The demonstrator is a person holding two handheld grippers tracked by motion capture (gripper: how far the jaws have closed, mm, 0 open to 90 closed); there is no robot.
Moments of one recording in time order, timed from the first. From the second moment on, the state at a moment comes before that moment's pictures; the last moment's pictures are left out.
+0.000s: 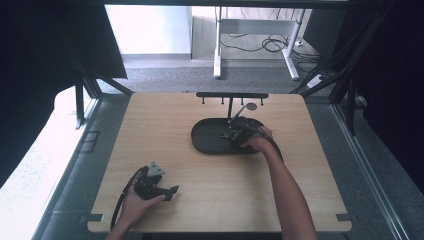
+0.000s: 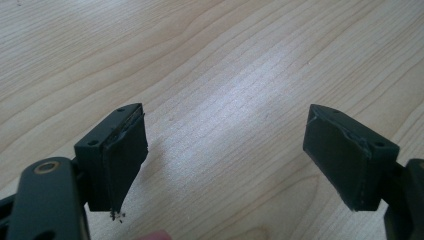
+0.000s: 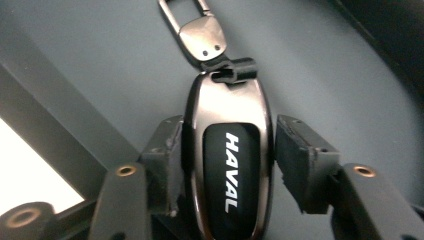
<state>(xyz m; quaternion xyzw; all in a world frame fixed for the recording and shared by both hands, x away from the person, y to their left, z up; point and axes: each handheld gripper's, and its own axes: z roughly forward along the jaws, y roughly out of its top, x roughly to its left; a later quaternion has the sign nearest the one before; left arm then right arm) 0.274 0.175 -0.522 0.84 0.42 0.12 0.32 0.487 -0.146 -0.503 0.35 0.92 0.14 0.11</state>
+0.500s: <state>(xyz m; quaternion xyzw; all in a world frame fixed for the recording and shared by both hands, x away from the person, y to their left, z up) 0.272 0.173 -0.520 0.84 0.42 0.13 0.33 0.459 -0.145 -0.469 0.35 0.90 0.21 0.14</state>
